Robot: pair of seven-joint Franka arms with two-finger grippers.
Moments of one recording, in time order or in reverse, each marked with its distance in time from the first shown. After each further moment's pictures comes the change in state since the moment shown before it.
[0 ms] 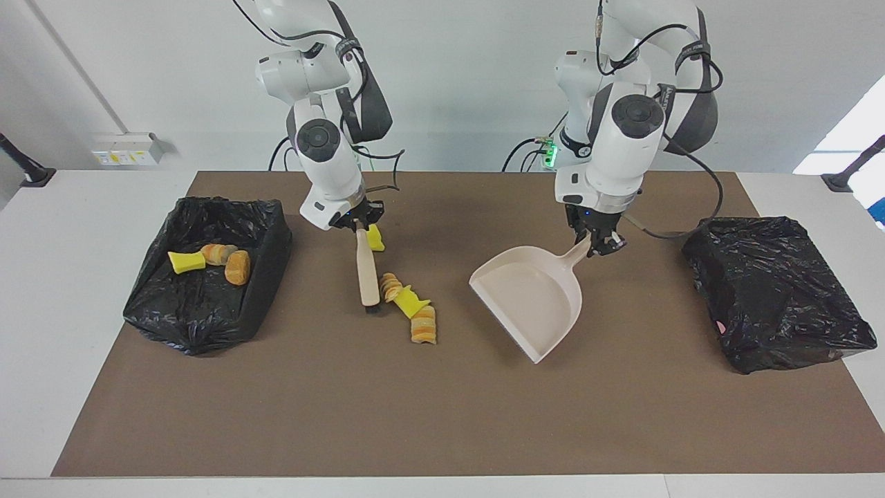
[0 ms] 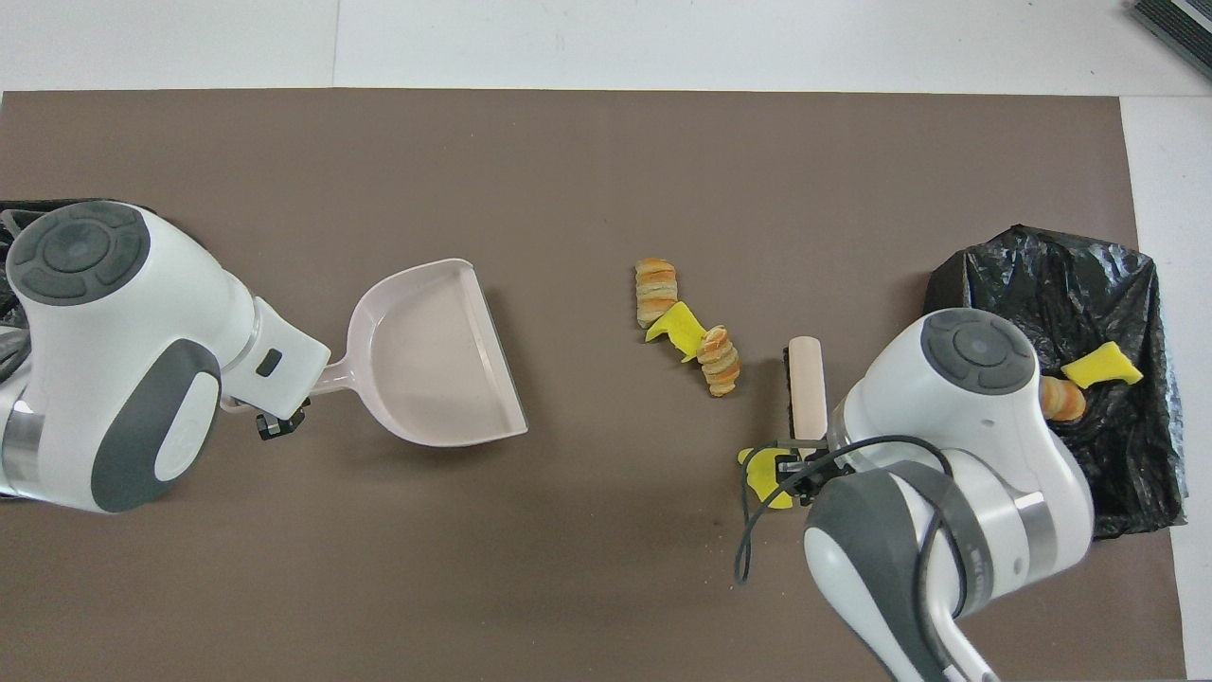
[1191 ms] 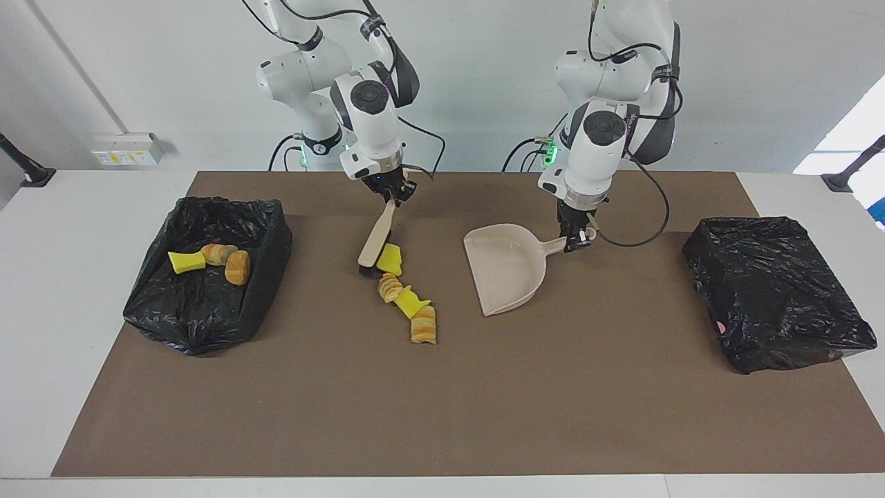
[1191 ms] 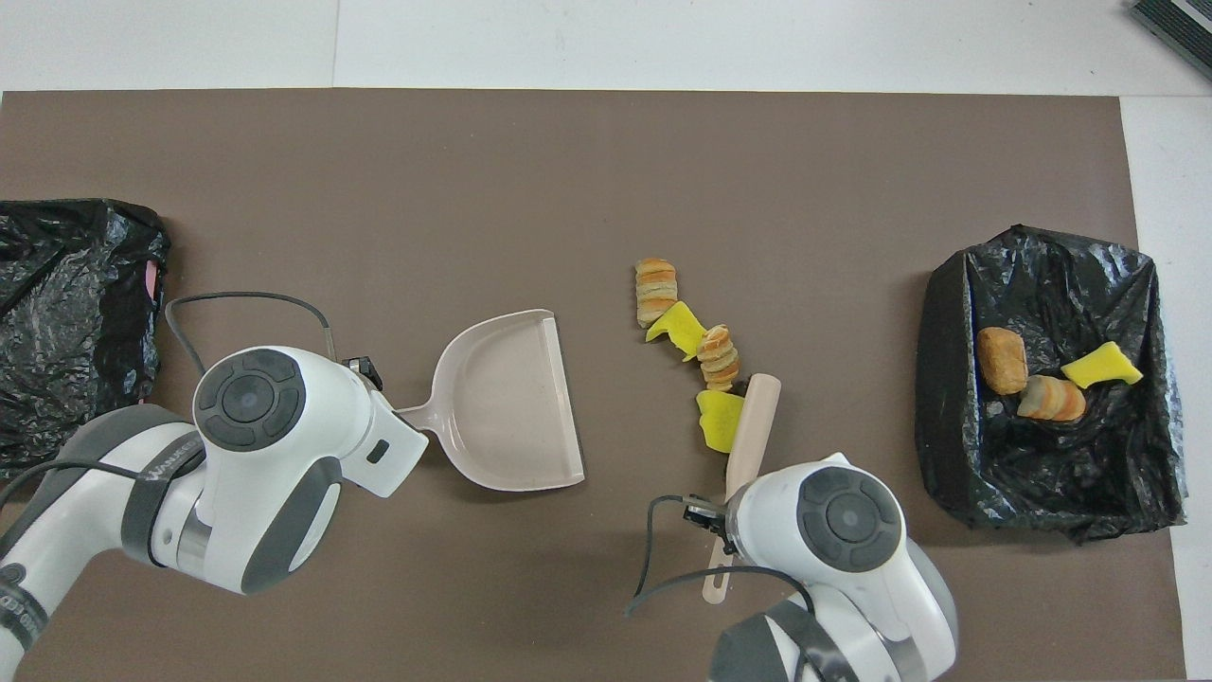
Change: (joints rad) left arm -0.121 -0.036 -0.026 -0.288 -0.001 0.369 -0.073; right arm 0.192 -0.014 0.009 -0.180 0.033 0.406 0.334
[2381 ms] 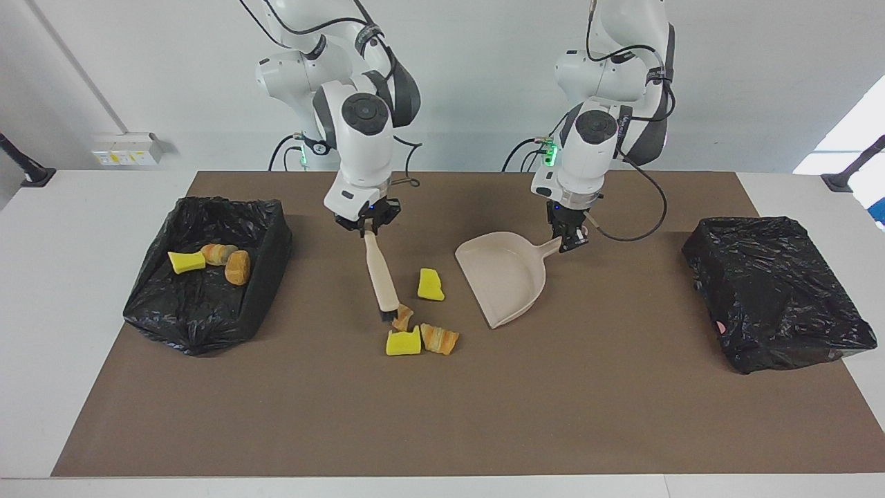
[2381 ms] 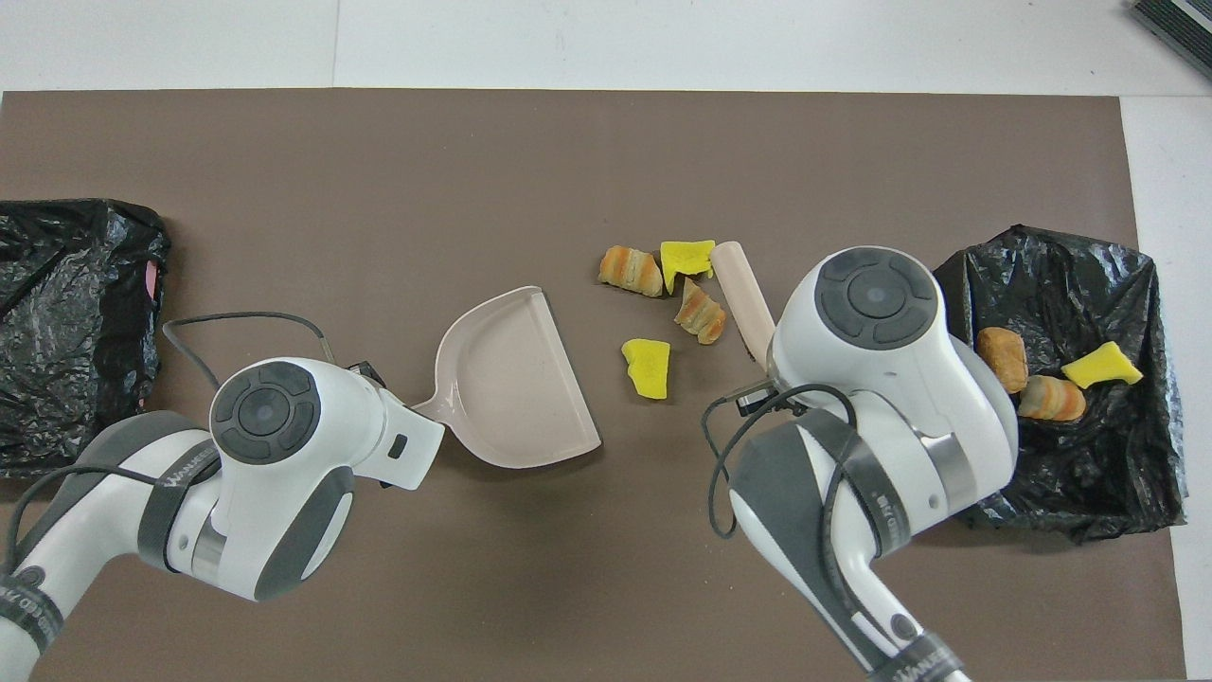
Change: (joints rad) left arm -0.017 0.000 -0.001 -0.016 -0.001 0.036 -0.216; right arm -0.189 0.224 0.012 0.479 -0.246 -0.308 -0.718
